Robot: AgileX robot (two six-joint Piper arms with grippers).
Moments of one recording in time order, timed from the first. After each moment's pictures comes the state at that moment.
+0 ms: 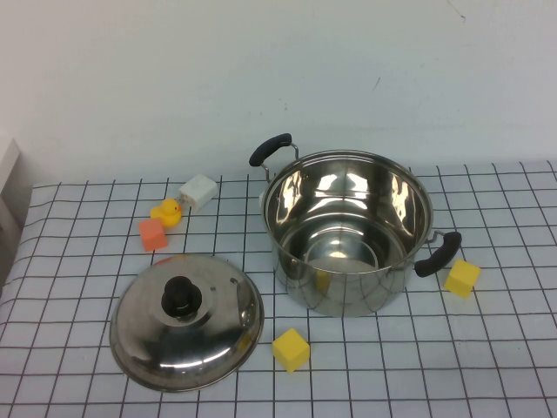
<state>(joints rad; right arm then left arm) -0.03 -0.01 0.02 -0.02 0.42 -0.31 -0.05 -0.01 0.01 0.13 0.37 -0.27</state>
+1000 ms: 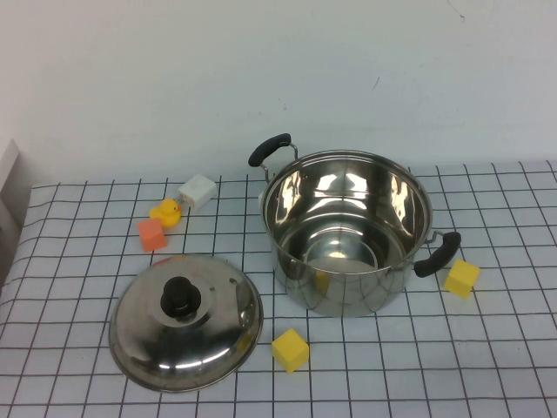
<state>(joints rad) -0.03 -0.01 0.02 -0.02 0.42 -0.31 -0.05 -0.01 -0.09 -0.08 -0.23 -0.30</state>
